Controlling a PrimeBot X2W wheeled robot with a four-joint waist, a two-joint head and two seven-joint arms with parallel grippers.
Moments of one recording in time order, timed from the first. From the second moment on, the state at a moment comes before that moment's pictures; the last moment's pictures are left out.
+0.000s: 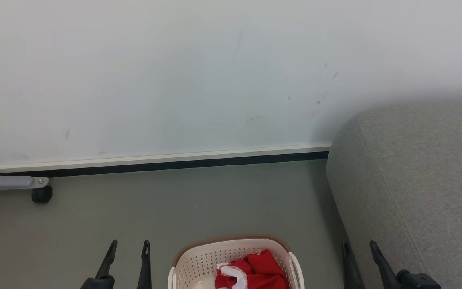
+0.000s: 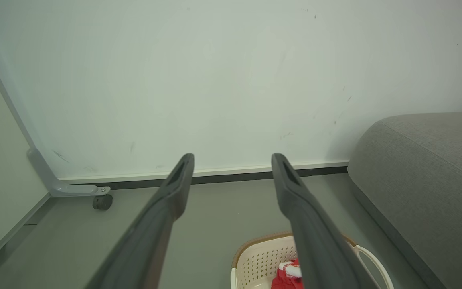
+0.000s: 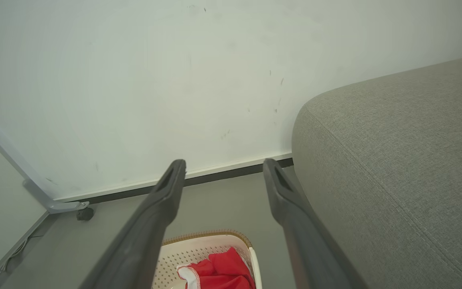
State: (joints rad) left arm 0.05 0.11 -0.20 0.22 -0.24 0.10 -0.25; right arm 0.05 -0.07 0.27 0.19 0.36 -0.10 -0.25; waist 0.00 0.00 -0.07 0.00
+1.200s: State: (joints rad) left arm -0.08 0.12 -0.25 0.22 -0.18 0.06 -0.25; right arm -0.03 -0.07 0.22 0.07 0.32 -0.10 -0.25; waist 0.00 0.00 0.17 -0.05
